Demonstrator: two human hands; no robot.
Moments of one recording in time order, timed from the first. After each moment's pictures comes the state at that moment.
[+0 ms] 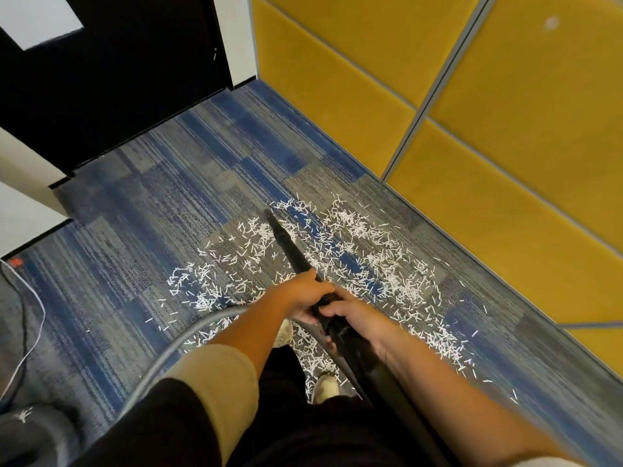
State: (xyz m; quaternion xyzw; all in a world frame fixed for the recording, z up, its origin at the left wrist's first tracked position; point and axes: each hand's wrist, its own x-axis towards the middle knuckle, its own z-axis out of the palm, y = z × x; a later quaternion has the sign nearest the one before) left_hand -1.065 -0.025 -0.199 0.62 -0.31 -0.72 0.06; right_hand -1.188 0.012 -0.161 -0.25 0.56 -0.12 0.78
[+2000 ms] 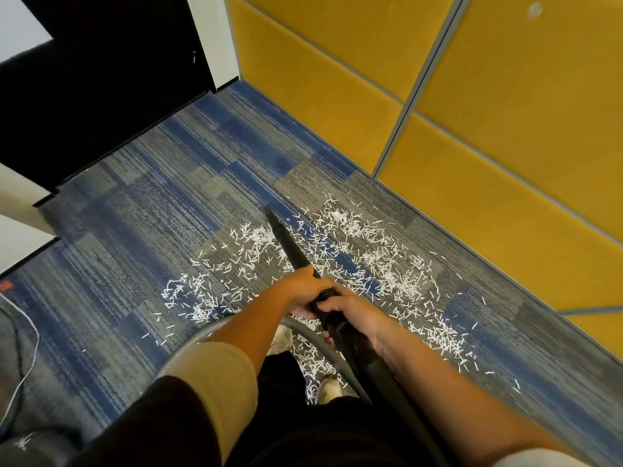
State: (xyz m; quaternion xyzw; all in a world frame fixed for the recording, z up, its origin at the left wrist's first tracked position) left_hand -1.077 -0.060 -0.198 0.63 -0.35 -0.69 0.03; right_hand -1.196 -0.018 -0.164 -0.22 0.57 -0.14 0.78
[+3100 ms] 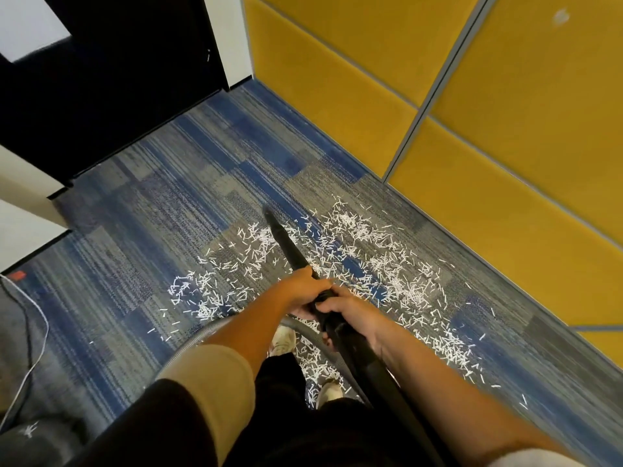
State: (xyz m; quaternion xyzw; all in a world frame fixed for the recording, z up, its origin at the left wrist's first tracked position) left_hand -1.067 -0.071 -0.192 0.65 -0.32 -0.69 0.05; right_hand -1.186 -0.037 -0.171 -0.23 0.57 -0.11 0.78
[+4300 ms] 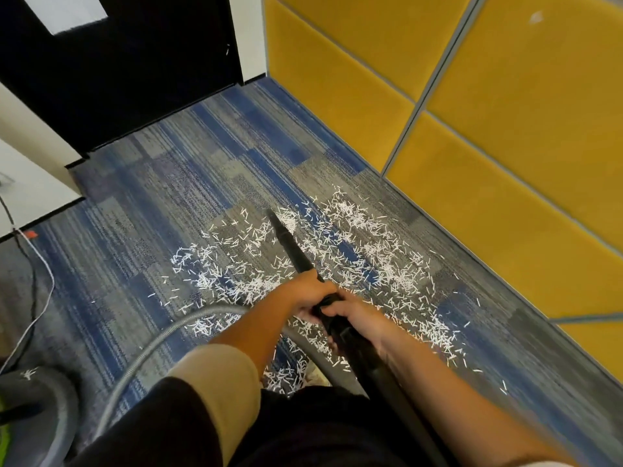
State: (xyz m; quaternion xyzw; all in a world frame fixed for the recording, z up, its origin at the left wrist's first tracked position) left_hand -1.100 0.064 -0.183 0.63 -0.37 -0.68 0.06; right_hand -1.223 0.095 -0.147 -0.30 0.56 -0.09 0.77
